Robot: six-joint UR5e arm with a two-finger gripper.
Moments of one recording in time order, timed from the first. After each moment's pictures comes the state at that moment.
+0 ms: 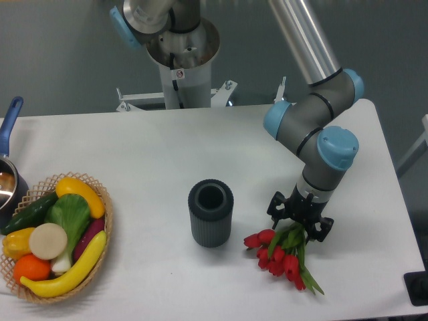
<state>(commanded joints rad) 2.70 -2.19 -1.61 -0.80 1.27 1.21</state>
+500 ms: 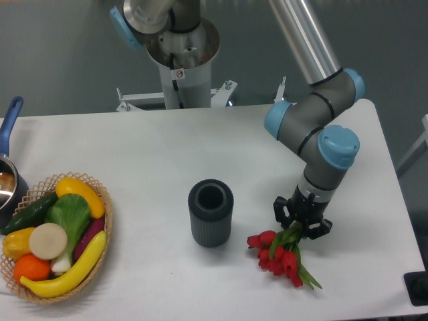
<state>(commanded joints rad) 2.73 -2.17 -1.61 -0.78 1.27 1.22</state>
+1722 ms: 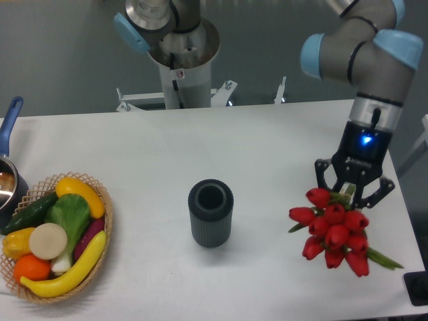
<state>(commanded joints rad) 2.90 -1.94 -1.51 -0.78 0.63 1.03</state>
